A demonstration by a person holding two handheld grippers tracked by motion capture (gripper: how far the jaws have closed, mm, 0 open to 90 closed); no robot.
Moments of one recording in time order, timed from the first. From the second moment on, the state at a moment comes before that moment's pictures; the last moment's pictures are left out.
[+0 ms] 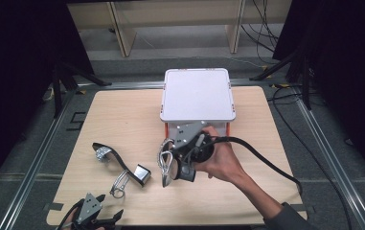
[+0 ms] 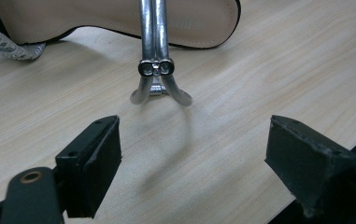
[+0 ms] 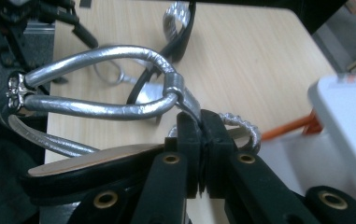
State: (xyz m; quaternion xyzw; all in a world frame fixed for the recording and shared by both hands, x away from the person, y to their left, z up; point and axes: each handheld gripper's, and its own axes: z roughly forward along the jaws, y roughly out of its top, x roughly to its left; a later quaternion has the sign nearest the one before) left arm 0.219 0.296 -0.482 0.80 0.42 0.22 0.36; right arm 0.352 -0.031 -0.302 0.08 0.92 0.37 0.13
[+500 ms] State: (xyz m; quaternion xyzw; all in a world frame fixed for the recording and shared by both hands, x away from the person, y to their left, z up) left arm 0.218 0.297 -0.482 0.80 0.42 0.22 0.36; right arm 0.403 0.035 -0.238 0.06 0.90 0.40 0.17
